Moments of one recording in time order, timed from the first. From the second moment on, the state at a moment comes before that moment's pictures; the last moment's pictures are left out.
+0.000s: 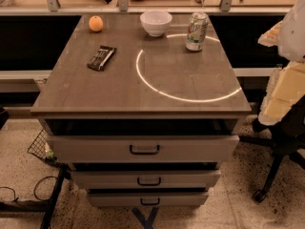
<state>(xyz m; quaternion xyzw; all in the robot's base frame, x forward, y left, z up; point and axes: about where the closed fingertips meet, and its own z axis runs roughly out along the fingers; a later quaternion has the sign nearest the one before) 0.438 -0.216 0.978 -0.60 0.78 -0.04 0.16</state>
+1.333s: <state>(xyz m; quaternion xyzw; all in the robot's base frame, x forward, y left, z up) 0.410 -0.240 0.868 -0.64 0.75 -0.10 0.14</state>
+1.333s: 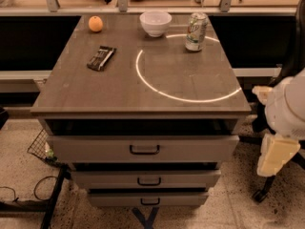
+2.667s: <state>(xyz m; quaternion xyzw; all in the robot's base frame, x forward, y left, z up) 0.359 -0.237 0.701 -0.66 0.73 -0.11 0.10</state>
